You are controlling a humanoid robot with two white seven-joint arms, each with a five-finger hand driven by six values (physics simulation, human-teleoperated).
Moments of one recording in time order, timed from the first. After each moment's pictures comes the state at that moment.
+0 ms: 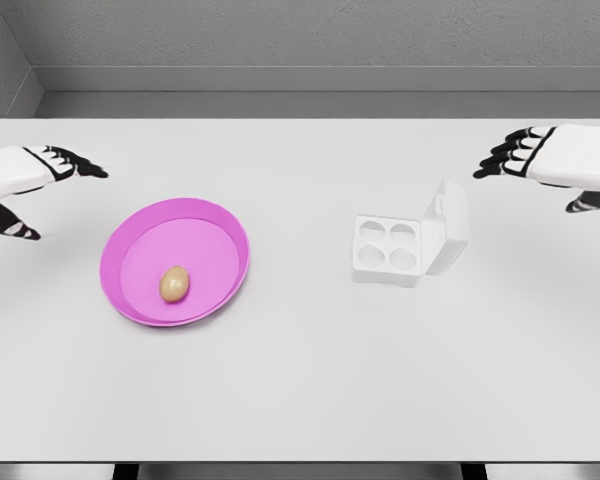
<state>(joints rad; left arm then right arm) -0.66 1.11 -0.73 -1.37 -0.16 -0.61 -0.40 -0.68 -1.09 0.56 -1.61 0.33 -0.61 0.61</state>
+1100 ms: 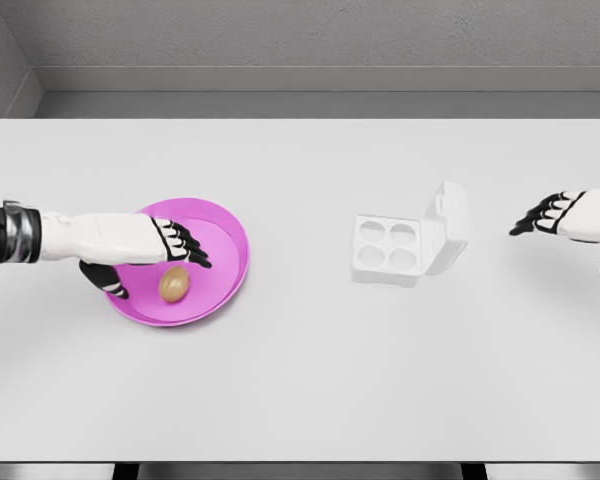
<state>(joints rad) -0.71 0.94 -0.85 -1.56 -0.25 -0.61 -0.61 -0.49 -1.17 0.53 -1.54 0.34 -0.61 0.61</state>
